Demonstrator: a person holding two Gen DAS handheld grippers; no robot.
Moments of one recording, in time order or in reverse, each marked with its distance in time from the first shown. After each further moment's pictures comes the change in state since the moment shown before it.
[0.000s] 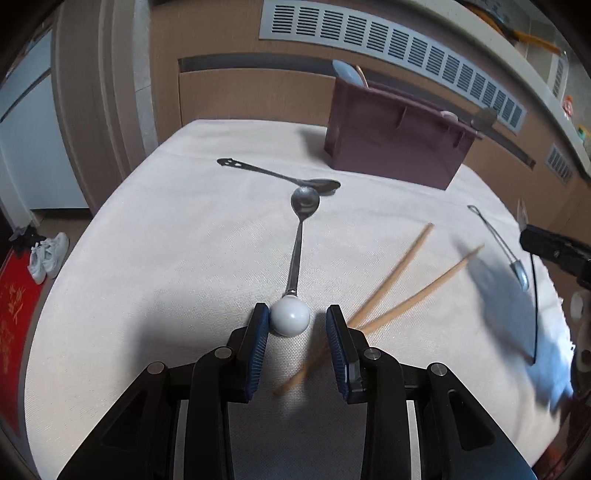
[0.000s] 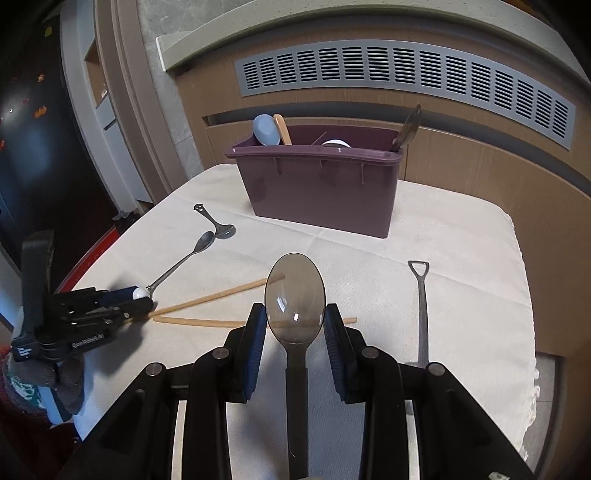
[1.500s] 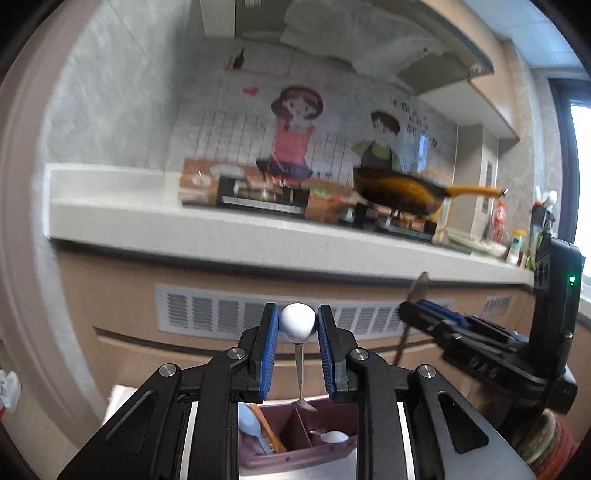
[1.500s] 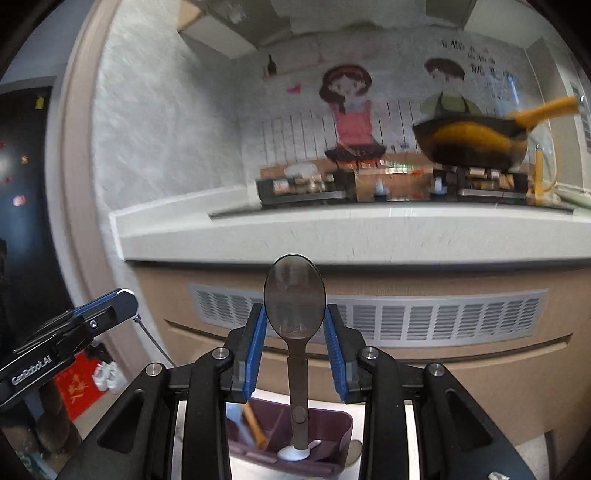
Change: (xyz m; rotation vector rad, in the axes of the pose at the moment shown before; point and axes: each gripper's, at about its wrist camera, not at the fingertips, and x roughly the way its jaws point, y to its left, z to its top) left arm -0.090 -0.068 0.255 0.083 -0.560 -0.253; right arm -0.059 -0.018 0.208 0.063 -0.487 -0.153
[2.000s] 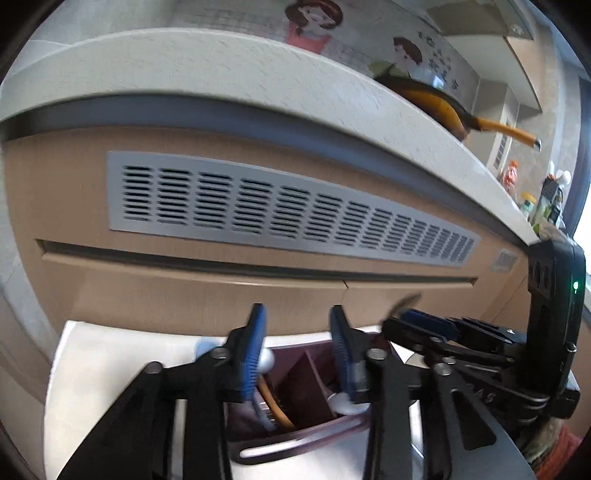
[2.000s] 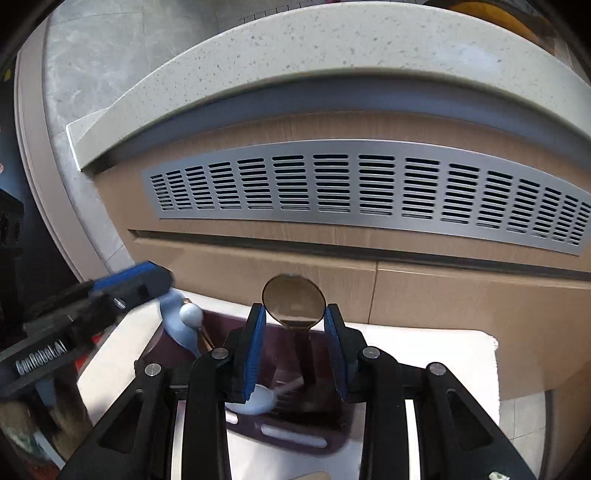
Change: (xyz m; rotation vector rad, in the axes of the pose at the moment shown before) left arm 0.087 0.035 -0.065 -0.090 0.269 -0.060; right arm 0.078 -0.026 -0.075 0.015 0.327 -0.004
